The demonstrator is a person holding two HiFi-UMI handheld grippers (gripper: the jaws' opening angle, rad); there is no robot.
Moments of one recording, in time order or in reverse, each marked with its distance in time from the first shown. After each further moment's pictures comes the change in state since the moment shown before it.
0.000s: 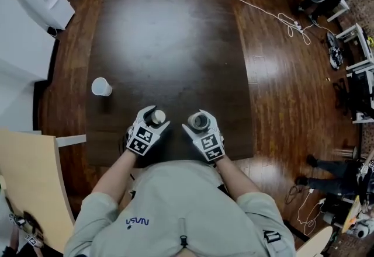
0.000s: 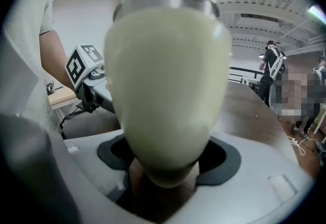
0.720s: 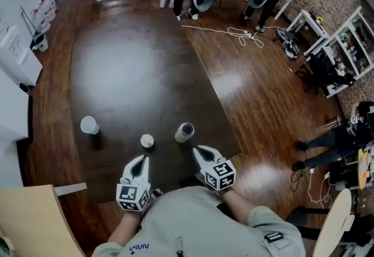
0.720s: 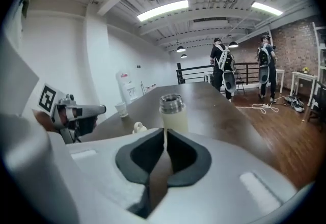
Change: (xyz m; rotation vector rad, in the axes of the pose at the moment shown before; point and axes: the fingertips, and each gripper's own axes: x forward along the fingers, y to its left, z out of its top) left arm -0.127 -0.031 0.042 -0.289 -0.411 0.054; right arm -0.119 0.010 0.024 0.376 -0.111 -0.272
